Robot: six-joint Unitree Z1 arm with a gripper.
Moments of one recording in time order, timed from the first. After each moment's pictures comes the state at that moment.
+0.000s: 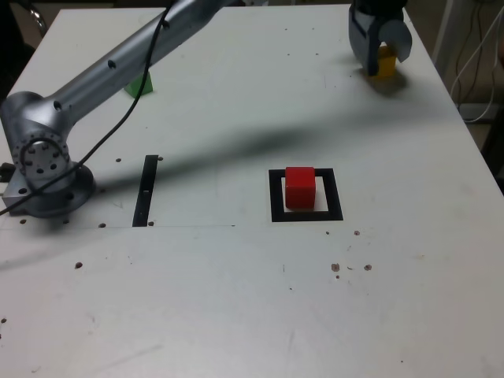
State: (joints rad) arm 0.47 2.71 -2.87 1.50 0.11 0.22
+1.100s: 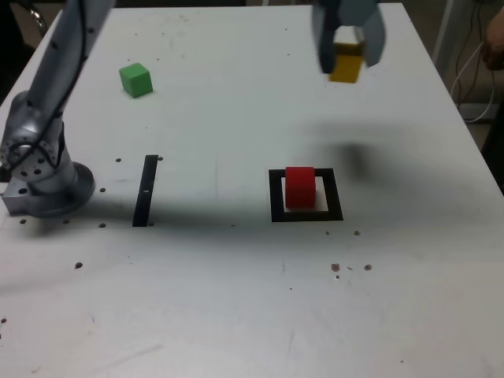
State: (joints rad) arm 0.17 2.14 -2.20 1.62 0.10 0.14
